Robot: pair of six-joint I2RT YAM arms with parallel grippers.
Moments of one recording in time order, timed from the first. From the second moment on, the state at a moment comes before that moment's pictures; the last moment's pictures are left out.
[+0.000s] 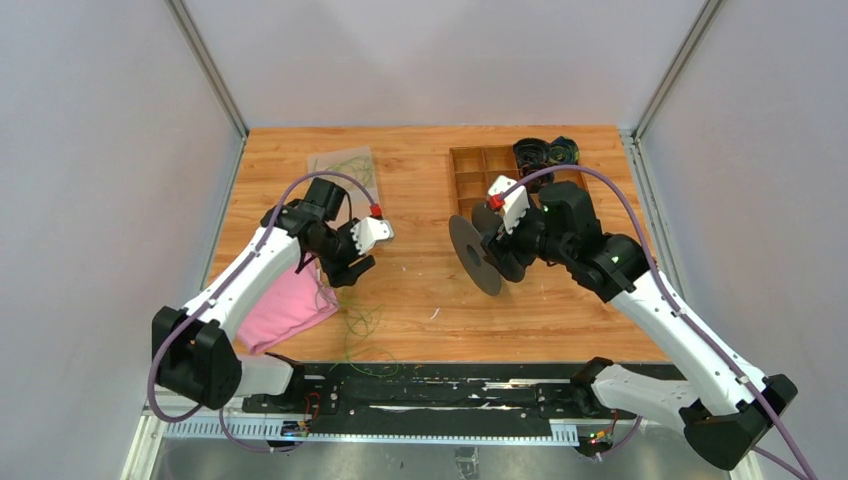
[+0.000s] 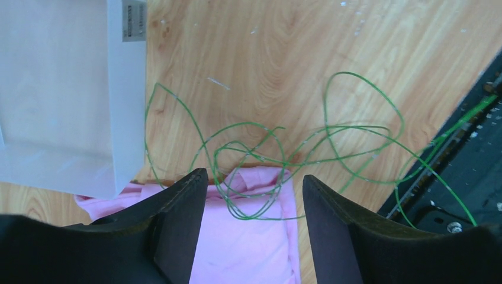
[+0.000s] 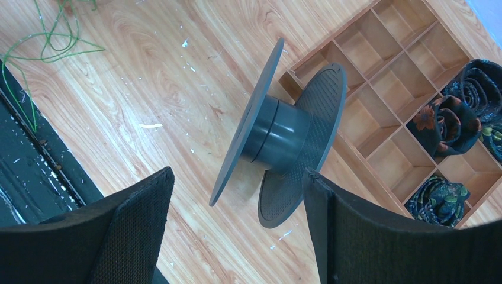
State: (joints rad) left arm -0.35 1.29 1.07 -0.97 0.33 0.79; right arm 0.64 1.03 1.14 -0.69 -0.16 -0.30
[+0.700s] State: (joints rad) left arm -0.34 1.46 0.98 -0.65 0.13 0.61; right arm 0.63 1.00 1.11 -0.69 -0.21 -0.30
